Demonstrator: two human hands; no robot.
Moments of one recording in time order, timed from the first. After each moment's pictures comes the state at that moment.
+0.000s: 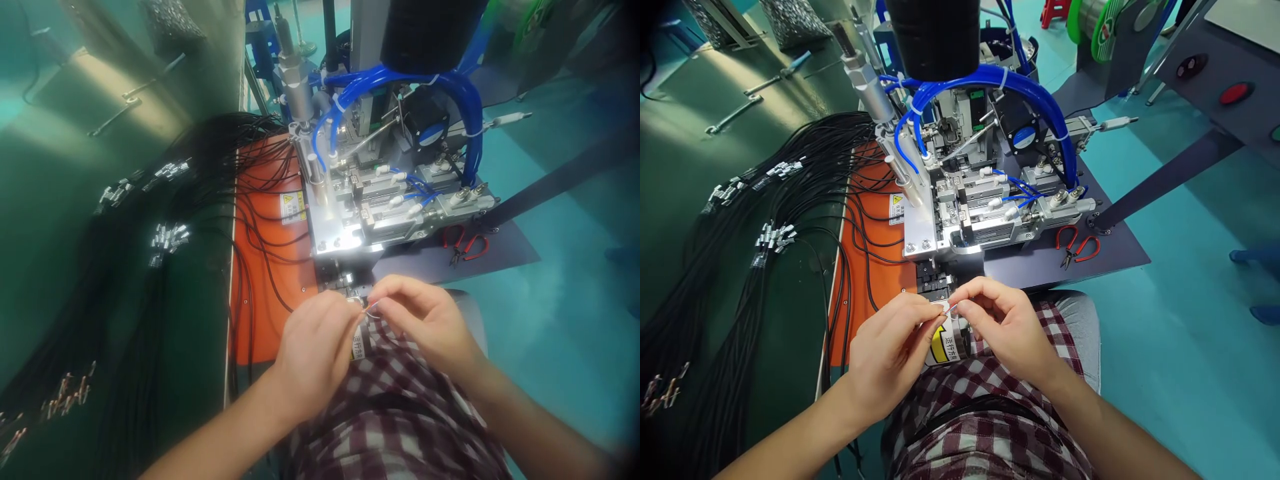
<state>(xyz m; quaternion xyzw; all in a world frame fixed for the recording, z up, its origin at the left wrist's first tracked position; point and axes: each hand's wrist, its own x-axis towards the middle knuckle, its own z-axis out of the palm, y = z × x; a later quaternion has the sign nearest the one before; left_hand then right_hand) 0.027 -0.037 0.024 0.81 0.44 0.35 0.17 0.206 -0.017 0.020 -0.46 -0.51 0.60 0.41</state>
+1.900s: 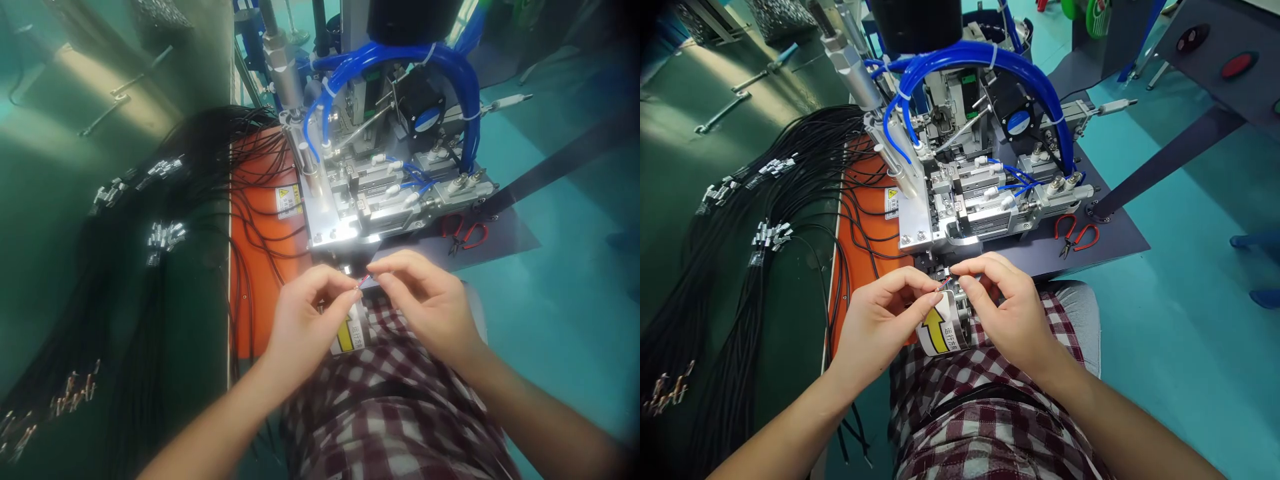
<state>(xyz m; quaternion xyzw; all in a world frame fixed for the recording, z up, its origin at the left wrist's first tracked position) 0.032 -0.018 0.037 0.59 0.55 0.38 0.46 0.203 -0.015 0.018 -0.51 -0.62 0.39 0.45</state>
